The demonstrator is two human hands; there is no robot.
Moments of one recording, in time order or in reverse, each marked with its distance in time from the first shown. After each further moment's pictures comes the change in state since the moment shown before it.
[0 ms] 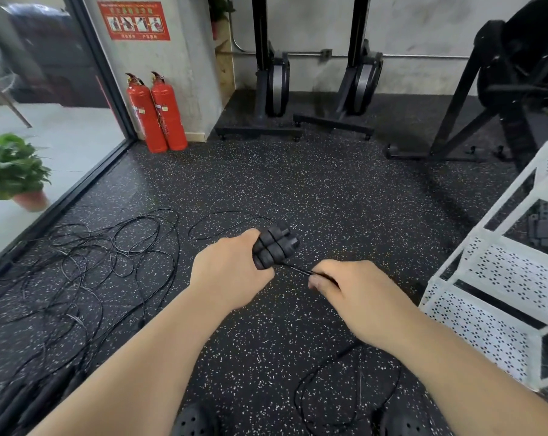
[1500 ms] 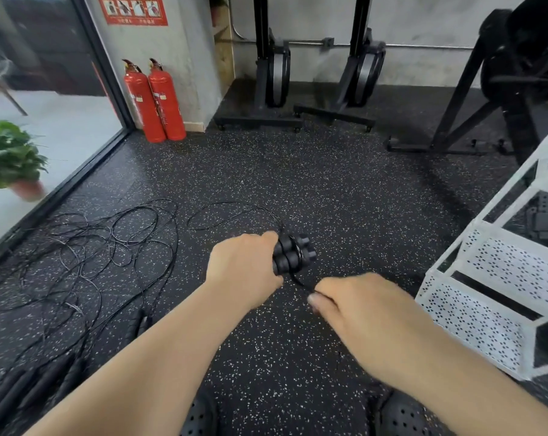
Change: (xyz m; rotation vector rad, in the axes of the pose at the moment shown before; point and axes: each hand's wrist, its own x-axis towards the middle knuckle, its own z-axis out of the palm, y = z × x) left_hand -0.008 0.020 0.013 0.169 -0.033 0.106; right_hand -0.047 -0.039 -0.018 -0.190 -0.093 -0.003
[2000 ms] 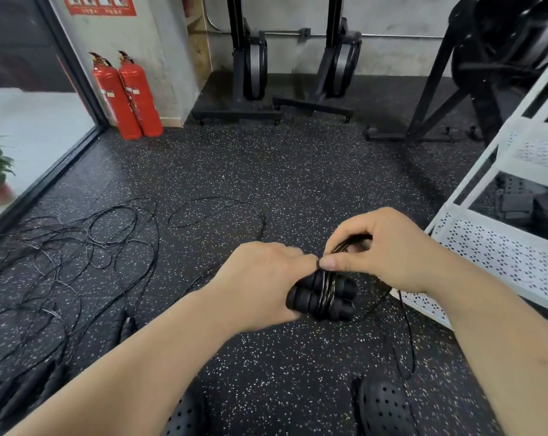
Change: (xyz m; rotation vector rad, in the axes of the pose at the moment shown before) left_hand -0.027 0.040 -0.011 -0.044 0.041 0.645; right_hand 0.027 0.087 -0.029 0.542 0.064 -0.060
